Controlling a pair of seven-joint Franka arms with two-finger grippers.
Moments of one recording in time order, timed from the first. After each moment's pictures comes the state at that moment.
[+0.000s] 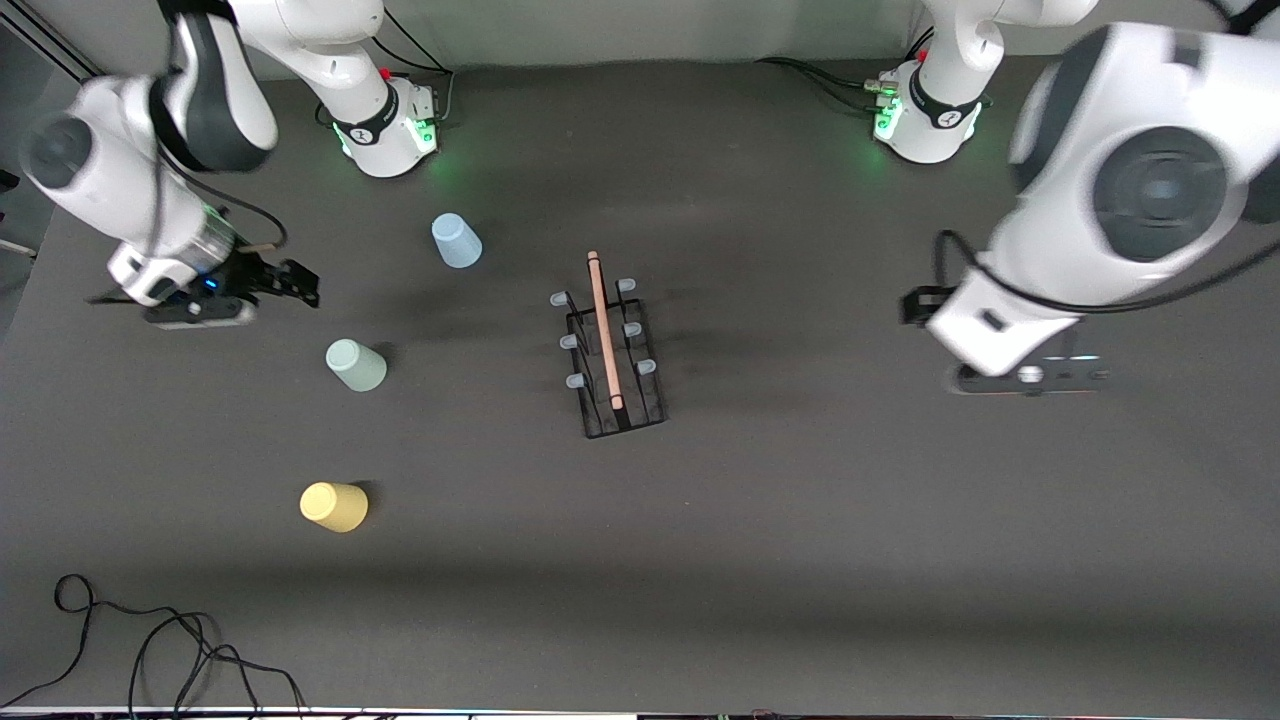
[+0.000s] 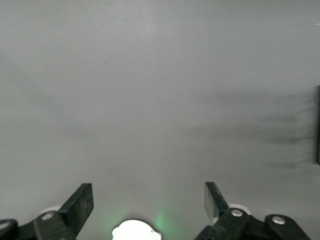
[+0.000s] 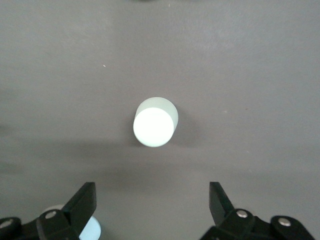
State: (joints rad) left arm -0.23 0.31 -0.07 -1.25 0.10 1.31 -0.30; right arm -0.02 -0.18 0.01 -2.49 0.02 2.28 -0.04
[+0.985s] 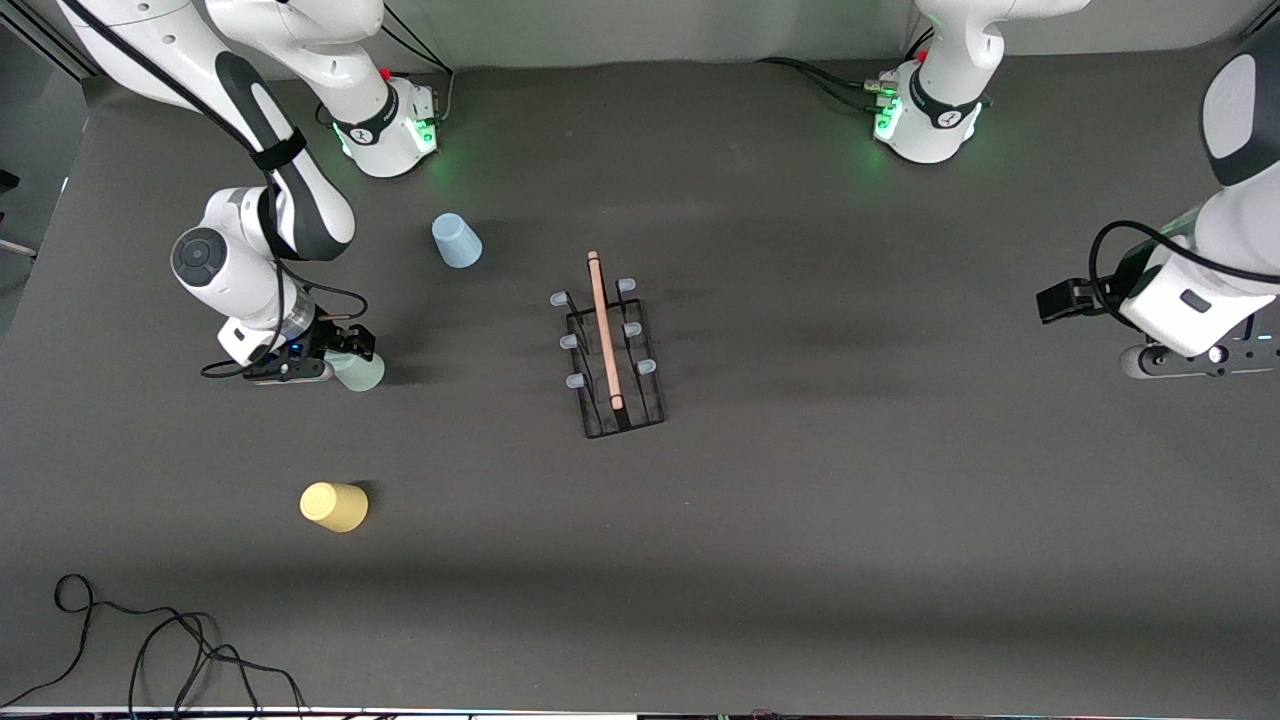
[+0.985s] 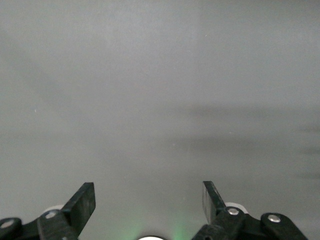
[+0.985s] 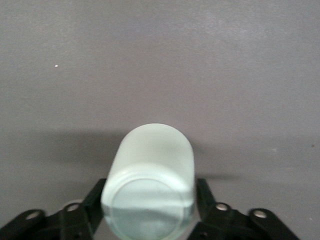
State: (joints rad) left arm 0.00 0.10 -0.07 -1.61 0.05 1.57 -0.10; right arm 0.00 0.17 0.01 -2.52 0.02 2.69 -0.04
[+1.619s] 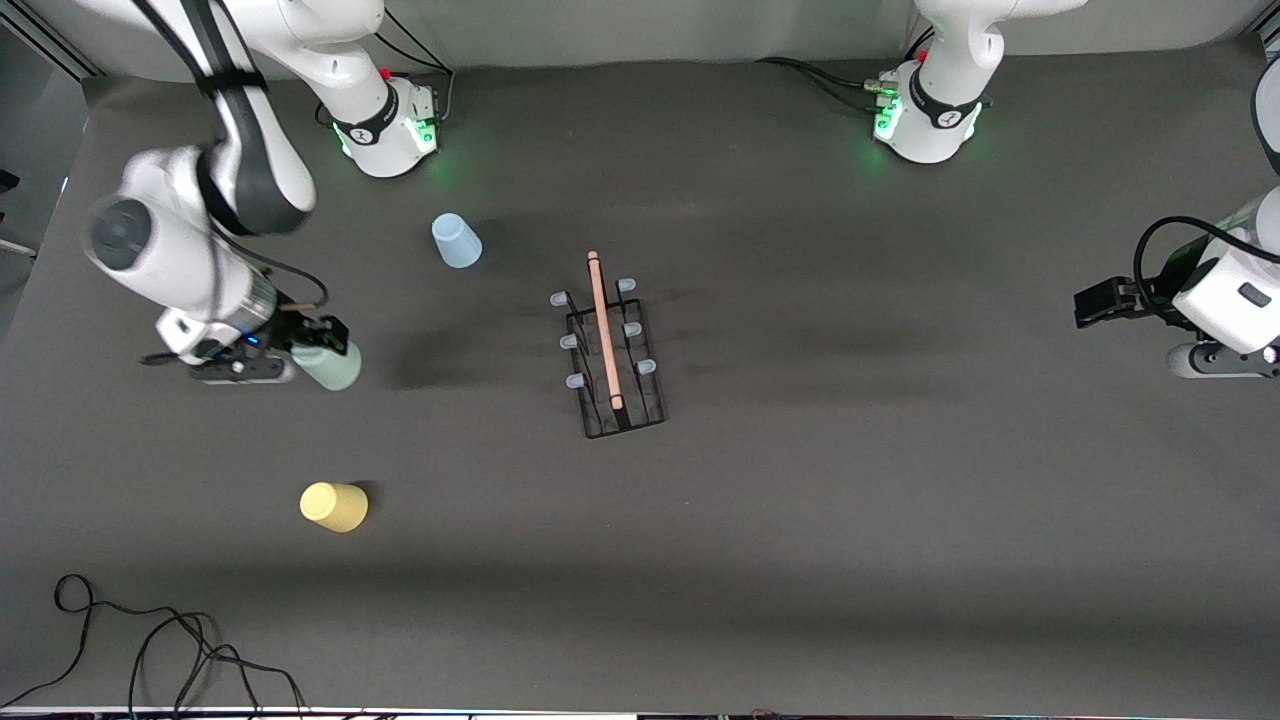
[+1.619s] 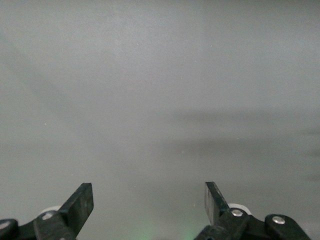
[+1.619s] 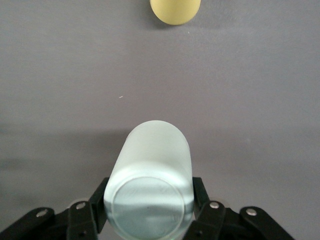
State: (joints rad) left arm 0.05 0.10 -0.08 -1.60 0.04 1.58 -0.04; right arm 0.05 -0.04 0.02 -2.20 0.02 2.10 0.08
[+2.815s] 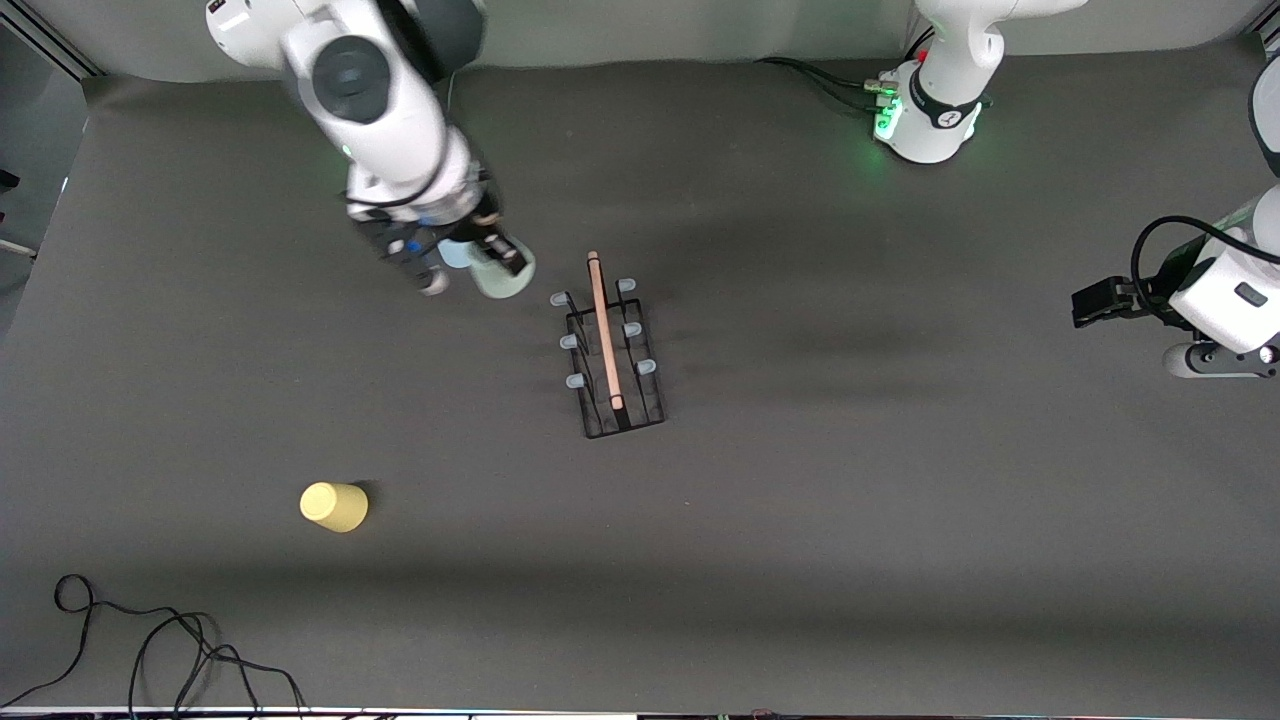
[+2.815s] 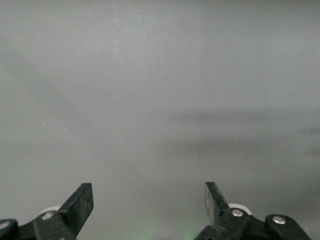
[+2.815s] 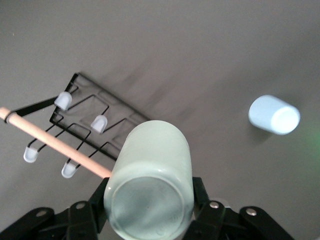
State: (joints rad) left arm 0.05 0.10 -0.08 -1.60 0.04 1.58 -0.04; right arm 0.62 0.02 0.03 -1.95 0.11 1.91 1.41
